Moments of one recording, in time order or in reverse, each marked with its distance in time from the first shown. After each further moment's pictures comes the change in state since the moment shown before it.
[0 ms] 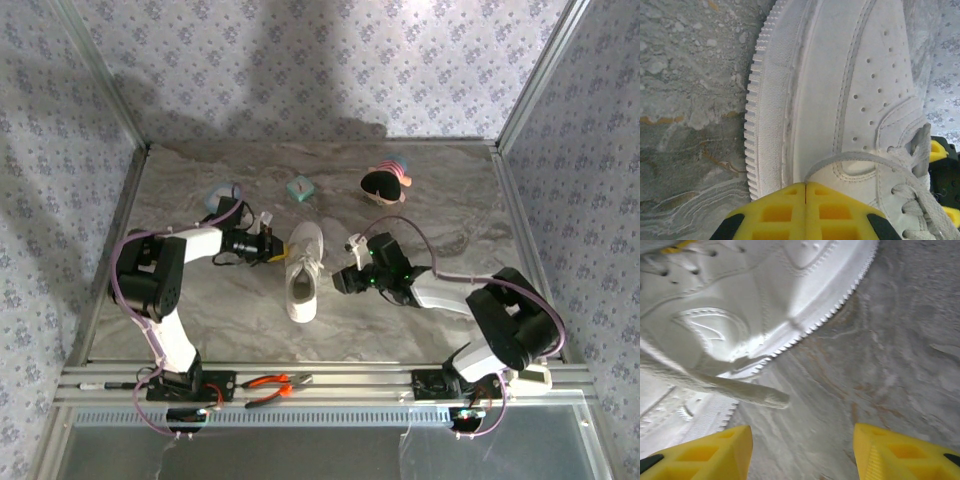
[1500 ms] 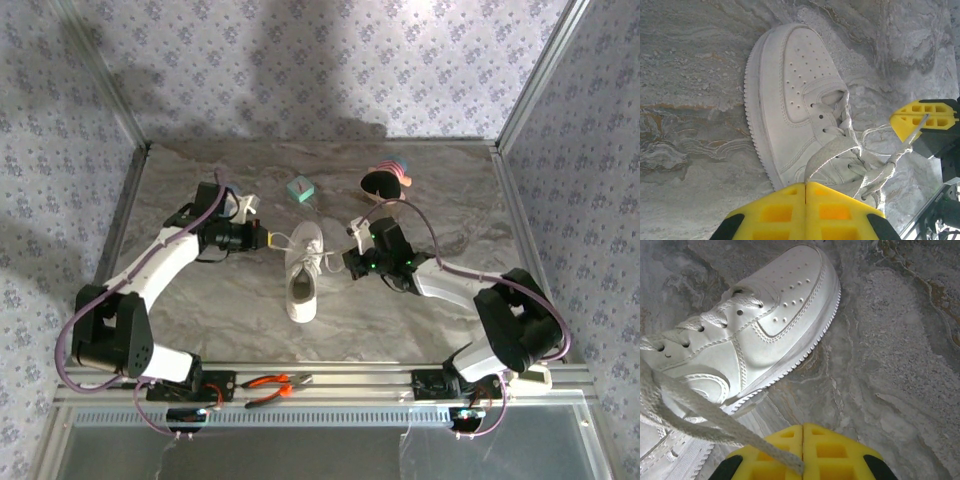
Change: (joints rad) left arm -0.004 -0.373 0.070 -0.342 -0.243 0.215; right arm -0.057 -0.023 0.118 -0.132 0.063 -0.072
